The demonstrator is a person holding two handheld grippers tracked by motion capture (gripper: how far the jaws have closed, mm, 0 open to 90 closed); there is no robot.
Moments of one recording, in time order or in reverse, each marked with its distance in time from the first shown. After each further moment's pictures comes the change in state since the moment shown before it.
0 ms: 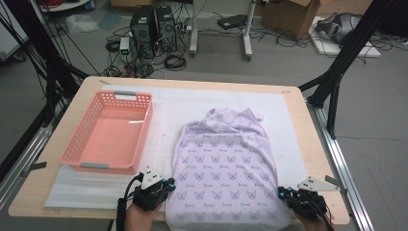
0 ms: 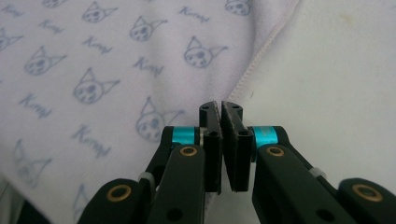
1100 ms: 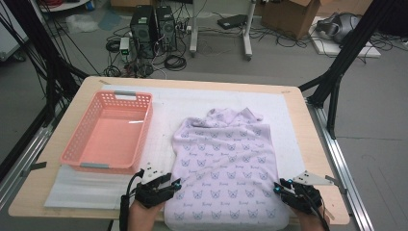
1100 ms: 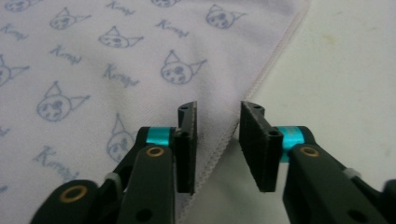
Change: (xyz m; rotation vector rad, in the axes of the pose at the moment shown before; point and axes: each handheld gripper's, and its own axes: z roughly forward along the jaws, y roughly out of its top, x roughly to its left) left arm 0.001 0.006 0.012 -0.021 -0.007 -0.022; right arm -0.002 0.012 0.016 -0.020 -0.066 -0.021
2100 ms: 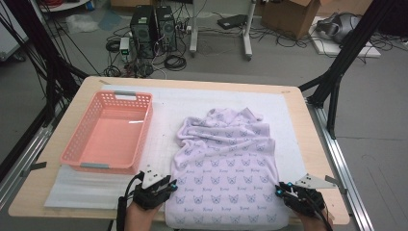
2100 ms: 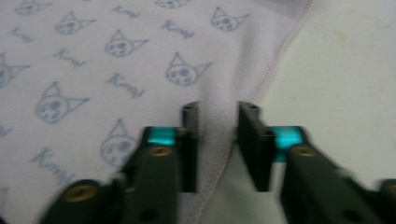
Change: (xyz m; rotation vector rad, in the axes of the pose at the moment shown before) left arm 0.001 -0.005 -0.007 0.002 0.011 0.064; right arm -0.002 -0.006 -0.006 -0.005 0.061 -0.034
